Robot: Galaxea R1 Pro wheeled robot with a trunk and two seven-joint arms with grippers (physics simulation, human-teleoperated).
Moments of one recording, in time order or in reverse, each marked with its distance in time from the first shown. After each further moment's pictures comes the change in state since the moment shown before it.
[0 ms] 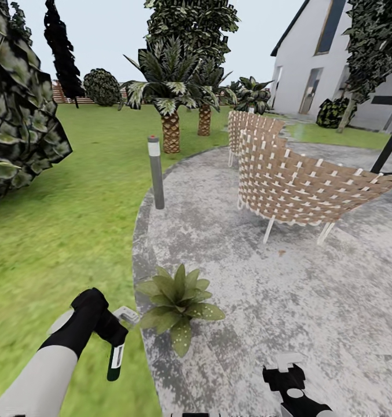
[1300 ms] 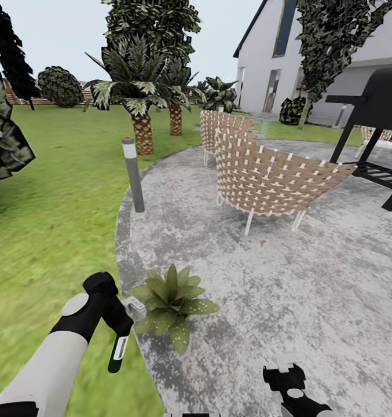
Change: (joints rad) left arm -0.062 -0.032 -0.081 -0.067 -0.232 0.016 -0.259; right arm 0.000 -0.001 0.000 0.001 0.000 -0.001 0.000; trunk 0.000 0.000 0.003
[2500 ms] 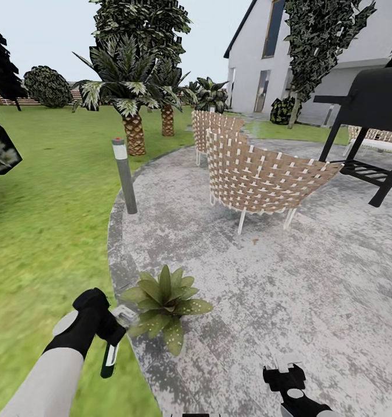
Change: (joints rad) left arm 0.074 -0.029 0.187 0.017 0.060 -0.017 0.300; right arm 0.000 0.000 0.001 0.002 0.003 0.001 0.000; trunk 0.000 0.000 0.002
